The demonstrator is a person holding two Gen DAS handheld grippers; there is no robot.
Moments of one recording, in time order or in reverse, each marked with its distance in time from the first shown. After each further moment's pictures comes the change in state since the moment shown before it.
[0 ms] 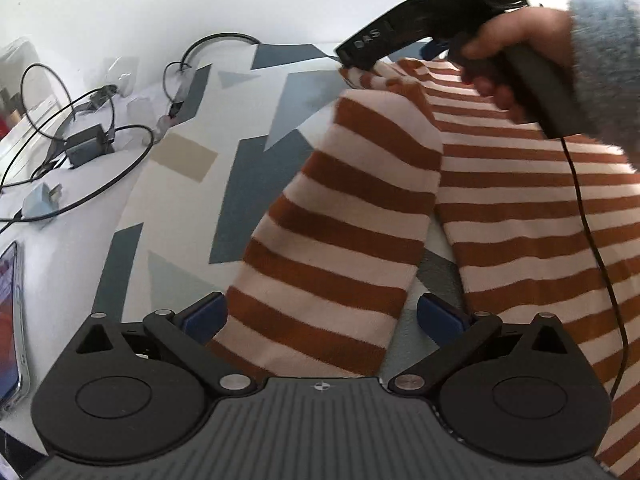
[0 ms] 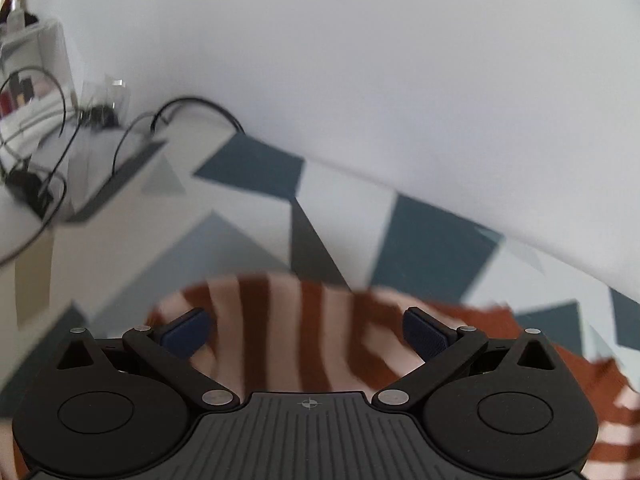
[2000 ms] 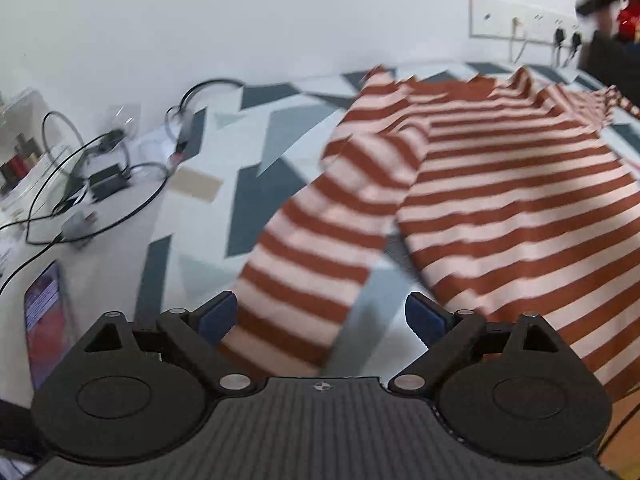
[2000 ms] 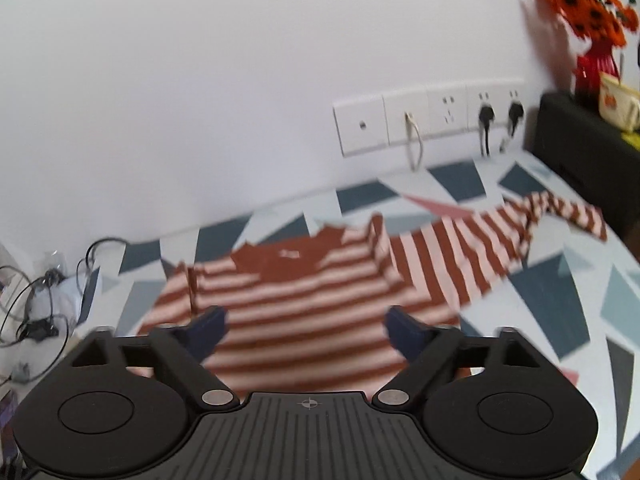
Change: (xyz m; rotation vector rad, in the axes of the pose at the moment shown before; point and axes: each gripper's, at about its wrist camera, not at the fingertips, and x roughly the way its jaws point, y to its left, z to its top) left arm -0.068 -0.008 -0.028 0.093 -0.068 0.018; right arm -0.309 -0.097 -0.126 0.589 -0.139 -0.224
